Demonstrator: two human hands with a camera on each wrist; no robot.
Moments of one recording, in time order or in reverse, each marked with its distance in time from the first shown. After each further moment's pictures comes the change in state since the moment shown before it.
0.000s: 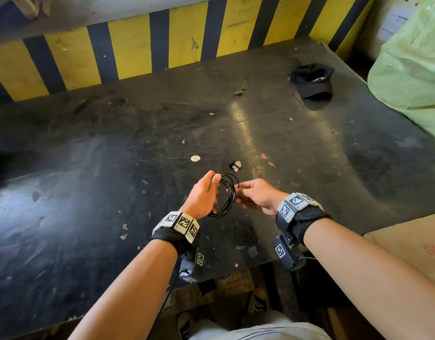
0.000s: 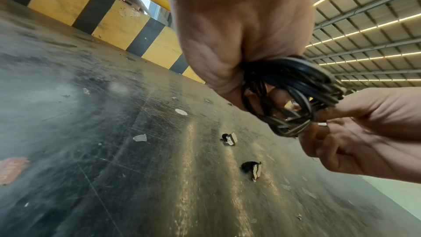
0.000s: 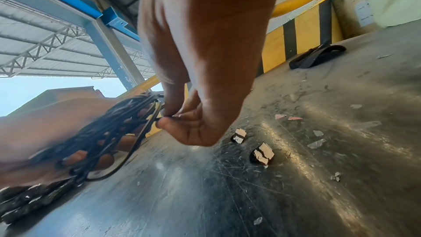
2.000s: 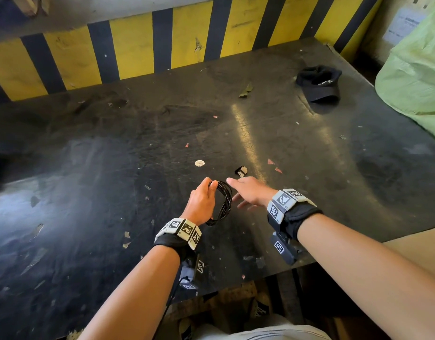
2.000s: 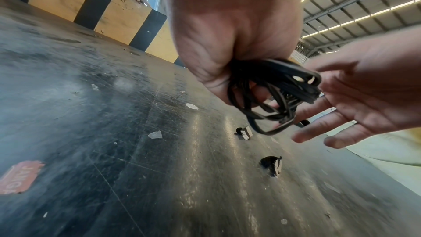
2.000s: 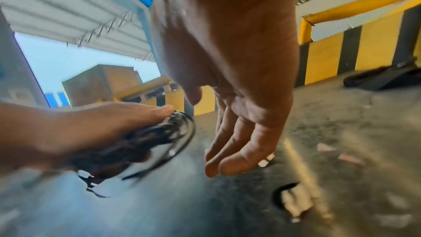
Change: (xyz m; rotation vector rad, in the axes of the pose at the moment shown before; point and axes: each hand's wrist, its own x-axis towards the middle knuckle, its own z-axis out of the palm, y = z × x) left_hand 0.011 -0.012 -0.023 0.182 0.086 0.008; right_hand 0.027 -0.041 0.030 -0.544 0.075 0.065
